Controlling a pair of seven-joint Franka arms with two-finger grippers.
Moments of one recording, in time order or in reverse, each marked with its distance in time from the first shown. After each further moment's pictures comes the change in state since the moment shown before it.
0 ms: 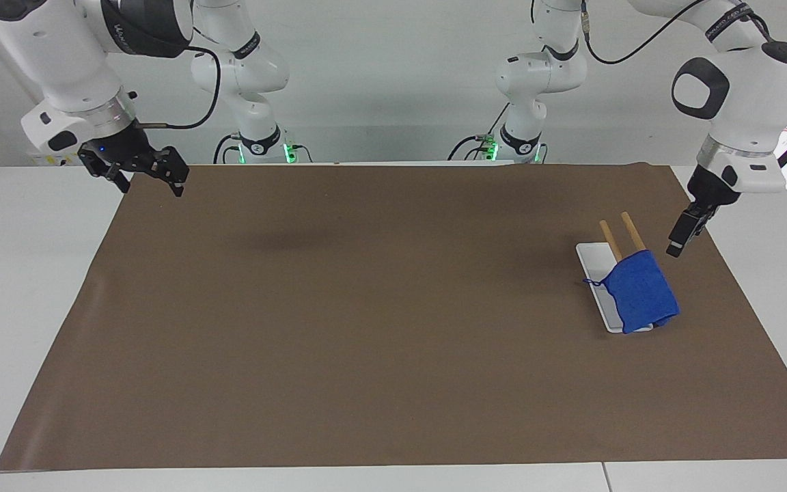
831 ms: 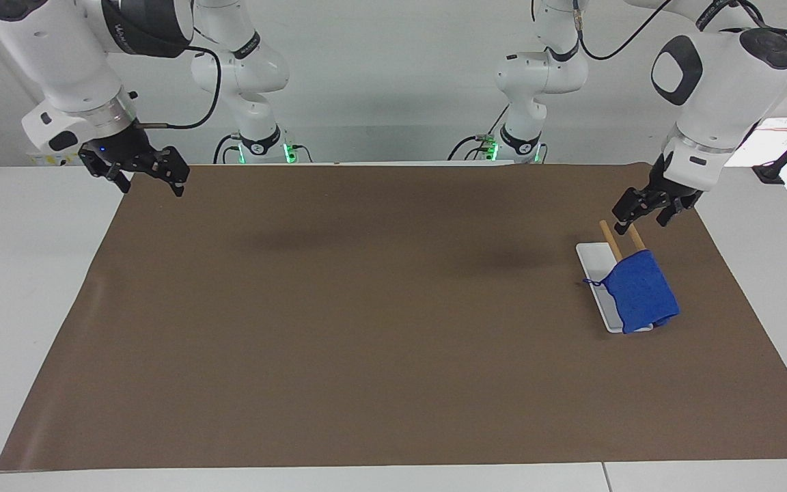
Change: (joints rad) left arm -0.101 0.005 -0.003 0.124 0.000 -0.267 0.198; right arm 0.001 0.000 0.000 0.000 0.000 0.000 0.000
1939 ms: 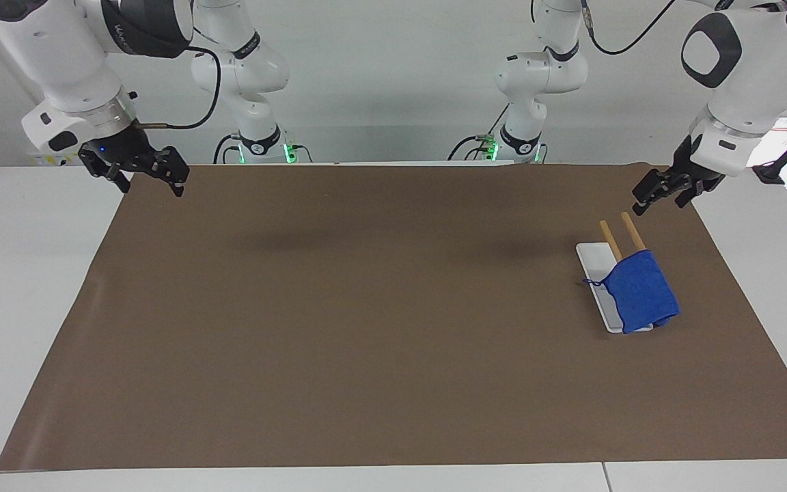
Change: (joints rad) left arm 0.042 0.001 0.023 0.057 -0.006 -0.132 0.068; right arm -0.001 0.000 0.000 0.000 0.000 0.000 0.000
